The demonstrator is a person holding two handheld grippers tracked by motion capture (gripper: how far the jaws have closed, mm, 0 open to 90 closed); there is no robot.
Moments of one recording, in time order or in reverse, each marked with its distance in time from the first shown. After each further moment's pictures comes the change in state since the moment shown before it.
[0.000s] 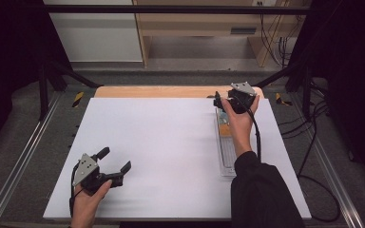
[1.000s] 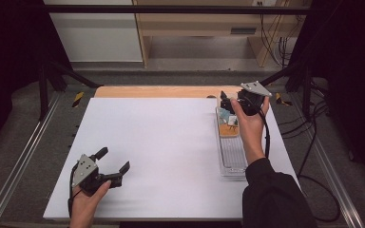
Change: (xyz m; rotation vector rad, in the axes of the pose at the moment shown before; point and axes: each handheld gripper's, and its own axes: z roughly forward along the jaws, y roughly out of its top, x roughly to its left) left arm 0.001 0.001 -0.004 0.002 0.019 0.027; right arm -0.013 0.019 -0.048 -0.049 0.070 -0.014
